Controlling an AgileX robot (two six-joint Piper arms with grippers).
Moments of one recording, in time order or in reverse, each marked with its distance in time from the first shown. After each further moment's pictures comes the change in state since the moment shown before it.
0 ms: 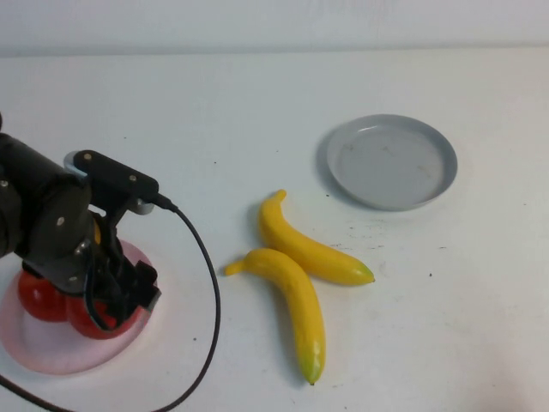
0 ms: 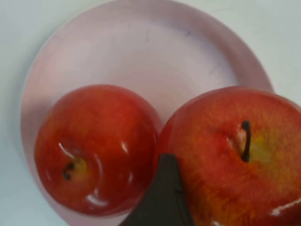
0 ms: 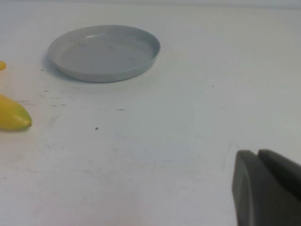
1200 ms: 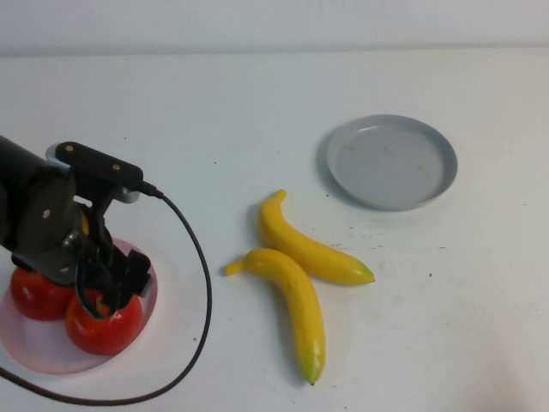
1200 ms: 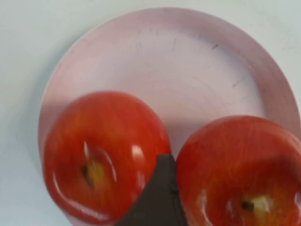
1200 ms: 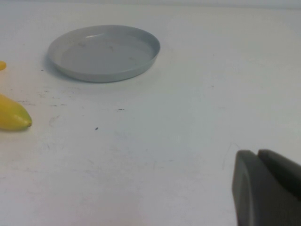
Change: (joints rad) right arm 0.000 0.000 0.000 0.000 0.000 0.000; left arm 0.053 0.000 0.000 0.000 -0.039 -0.020
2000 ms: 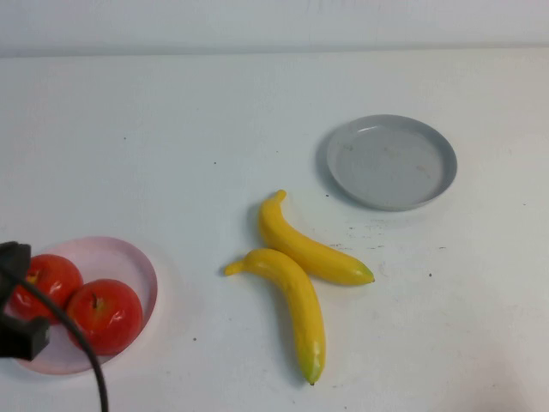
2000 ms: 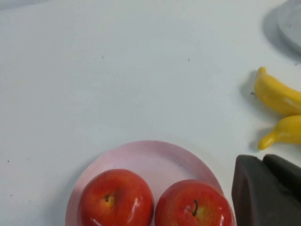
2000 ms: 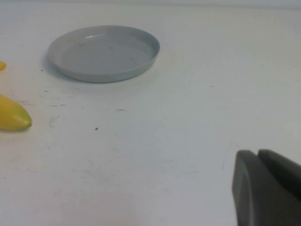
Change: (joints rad) right arm 0.000 0.000 0.000 0.000 0.000 0.000; left arm 0.000 -0.773 0.358 -0.002 -0.310 -0.103
